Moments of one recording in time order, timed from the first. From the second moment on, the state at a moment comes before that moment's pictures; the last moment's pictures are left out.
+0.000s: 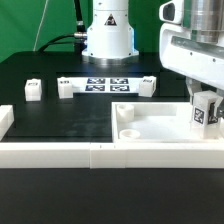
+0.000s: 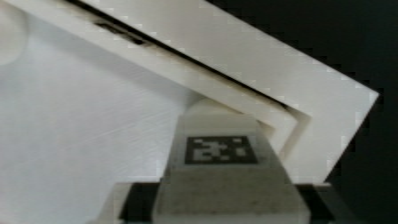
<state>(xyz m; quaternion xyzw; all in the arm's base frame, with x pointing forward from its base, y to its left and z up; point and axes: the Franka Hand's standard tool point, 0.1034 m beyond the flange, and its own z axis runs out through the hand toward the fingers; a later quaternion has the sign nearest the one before) 0.633 0.120 0.067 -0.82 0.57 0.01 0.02</state>
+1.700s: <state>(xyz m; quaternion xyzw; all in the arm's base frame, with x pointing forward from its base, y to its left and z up) 0.632 0.123 0.068 -0.61 0.80 0.01 0.02</state>
